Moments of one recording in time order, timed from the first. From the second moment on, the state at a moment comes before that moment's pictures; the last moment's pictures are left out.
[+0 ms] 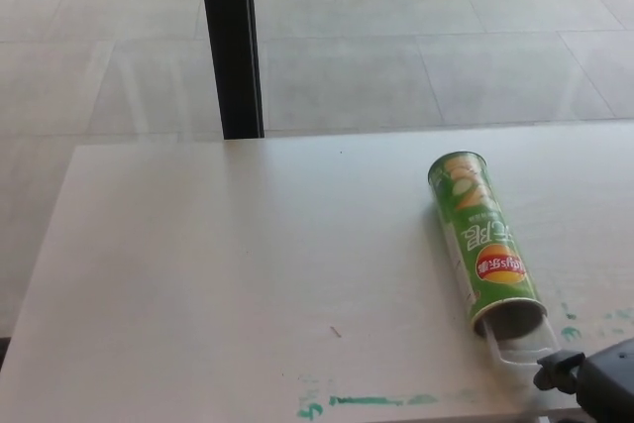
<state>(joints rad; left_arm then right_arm) 0.24 0.73 0.47 1.29 -0.17 -0.07 -0.23 0.04 -0.66 0.19 -0.13 -1.08 -0.08 0.18</state>
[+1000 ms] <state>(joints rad) 0.25 0.73 0.47 1.29 -0.17 -0.07 -0.24 -0.20 -0.58 0.28 0.17 -1.05 0.00 0.12</state>
